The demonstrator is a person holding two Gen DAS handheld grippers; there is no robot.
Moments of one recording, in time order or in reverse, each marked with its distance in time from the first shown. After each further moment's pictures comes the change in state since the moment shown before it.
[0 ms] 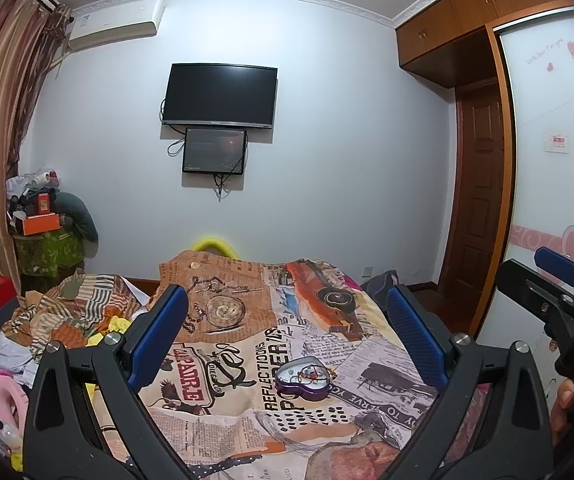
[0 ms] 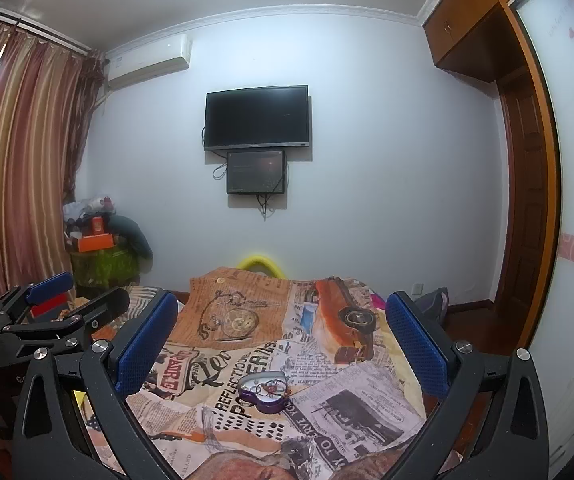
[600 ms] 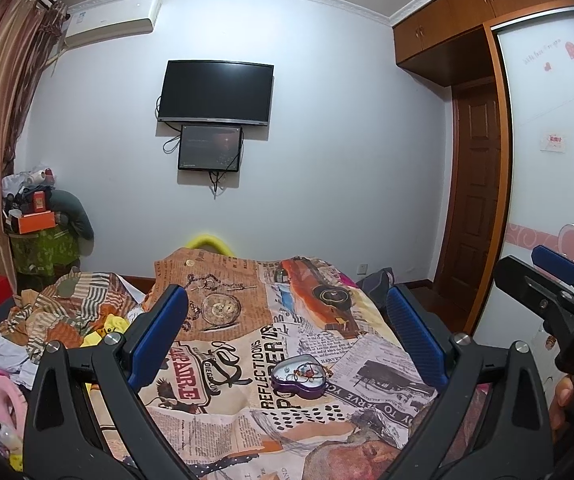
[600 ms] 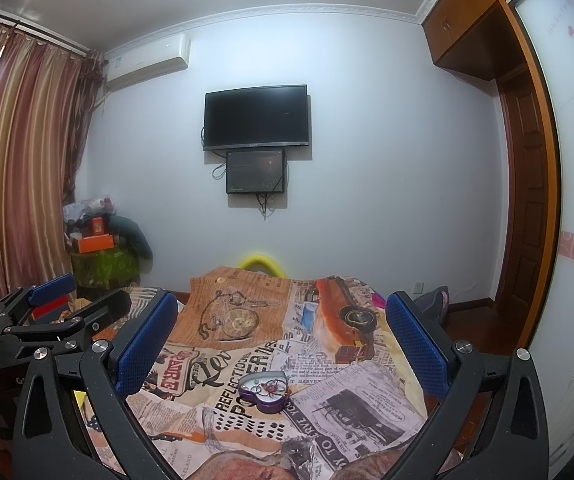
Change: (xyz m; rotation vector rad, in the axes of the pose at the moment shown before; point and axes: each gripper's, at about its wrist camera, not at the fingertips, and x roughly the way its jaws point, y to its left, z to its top) left arm 0.004 0.001 0.003 -0.002 0.013 -0.017; right arm -0.001 0.001 0.000 0.006 0.001 -0.003
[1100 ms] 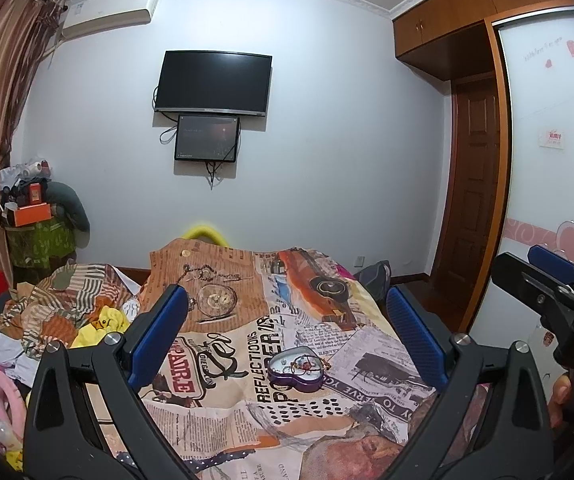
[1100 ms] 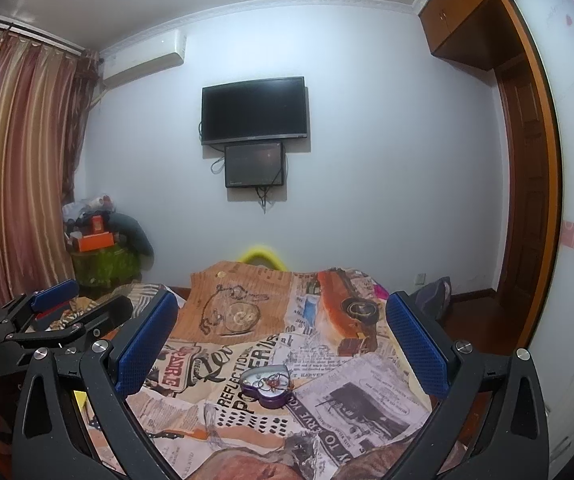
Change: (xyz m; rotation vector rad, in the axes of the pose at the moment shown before) left arm 0.011 0.002 -0.006 -0.009 0.033 -0.013; right arm 0.007 0.001 -0.001 0.026 0.031 -0.004
